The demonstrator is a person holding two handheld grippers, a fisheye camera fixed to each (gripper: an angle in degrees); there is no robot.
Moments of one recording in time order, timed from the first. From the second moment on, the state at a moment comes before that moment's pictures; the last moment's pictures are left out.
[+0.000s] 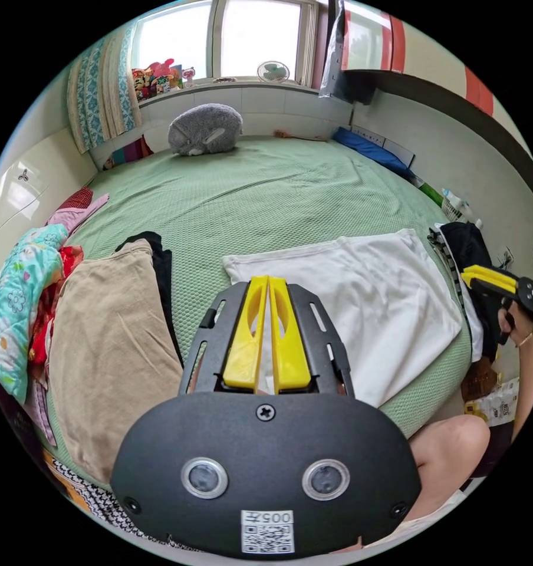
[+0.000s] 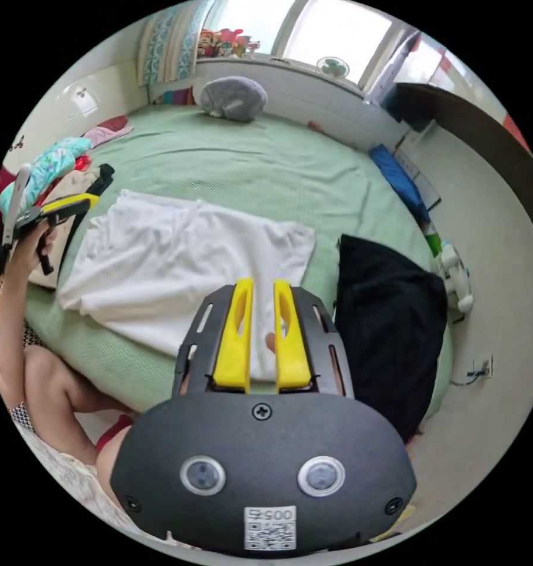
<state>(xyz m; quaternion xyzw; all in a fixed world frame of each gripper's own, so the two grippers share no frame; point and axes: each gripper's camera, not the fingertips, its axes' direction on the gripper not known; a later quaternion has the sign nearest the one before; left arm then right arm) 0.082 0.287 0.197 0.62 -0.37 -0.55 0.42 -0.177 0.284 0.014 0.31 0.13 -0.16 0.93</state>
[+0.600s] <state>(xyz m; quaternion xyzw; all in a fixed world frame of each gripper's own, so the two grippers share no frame) 0.087 0.313 0.193 0.62 -0.33 -0.57 0.42 -0.131 0.175 0.029 0.28 0.10 0.00 0.95</state>
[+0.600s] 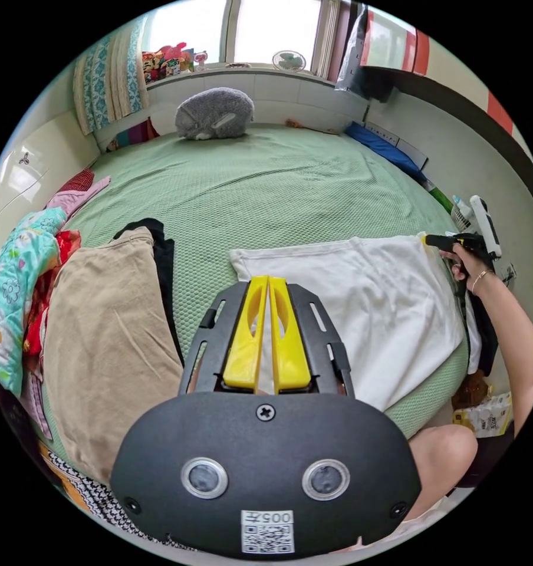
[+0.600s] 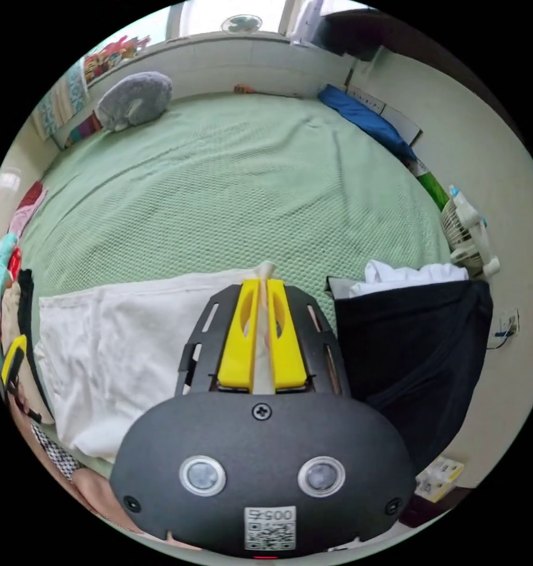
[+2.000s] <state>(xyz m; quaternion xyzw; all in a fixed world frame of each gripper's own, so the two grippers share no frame) 0.196 0.236 0.303 0.50 -0.37 -0.63 0.46 -0.068 0.796 0.056 0.39 -0.05 -0.14 0.91</state>
